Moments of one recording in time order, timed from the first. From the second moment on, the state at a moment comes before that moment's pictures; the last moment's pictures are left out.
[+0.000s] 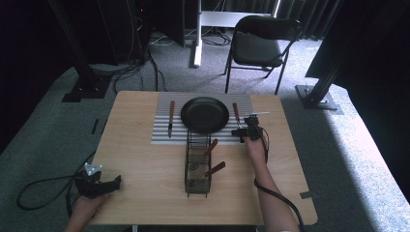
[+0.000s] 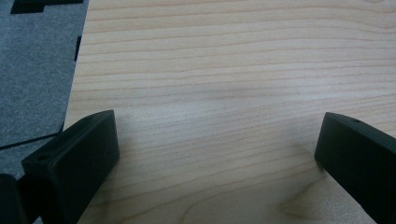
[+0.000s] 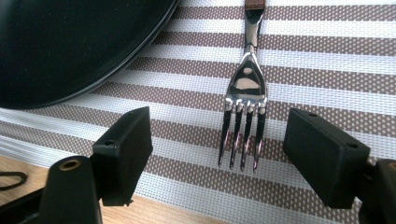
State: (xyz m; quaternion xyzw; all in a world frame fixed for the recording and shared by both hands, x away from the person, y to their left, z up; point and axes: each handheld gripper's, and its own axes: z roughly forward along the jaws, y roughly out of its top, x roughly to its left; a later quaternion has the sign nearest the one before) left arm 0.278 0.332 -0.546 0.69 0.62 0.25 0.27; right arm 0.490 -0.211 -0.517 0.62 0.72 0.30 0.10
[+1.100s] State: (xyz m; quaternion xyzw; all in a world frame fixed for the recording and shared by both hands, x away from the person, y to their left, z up) left arm 0.278 0.332 -0.546 0.70 0.62 0.25 0.27; right arm 0.428 -0.227 -0.513 0.59 0.72 0.34 0.15
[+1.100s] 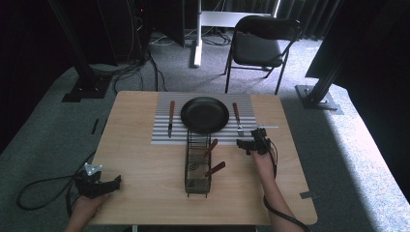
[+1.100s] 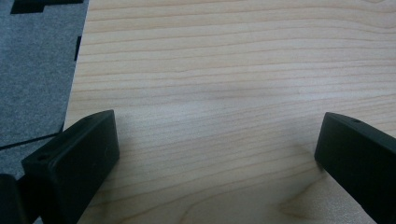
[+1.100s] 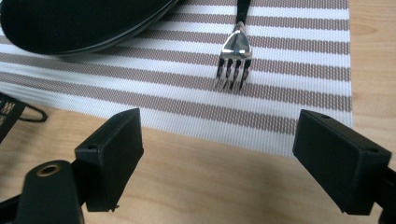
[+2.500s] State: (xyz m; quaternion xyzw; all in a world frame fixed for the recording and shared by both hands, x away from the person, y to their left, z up) left arm 0.278 0.332 -0.546 0.70 0.62 0.25 0.27; right arm 0.334 -0.286 -0.537 0.59 0.70 0.33 0.24
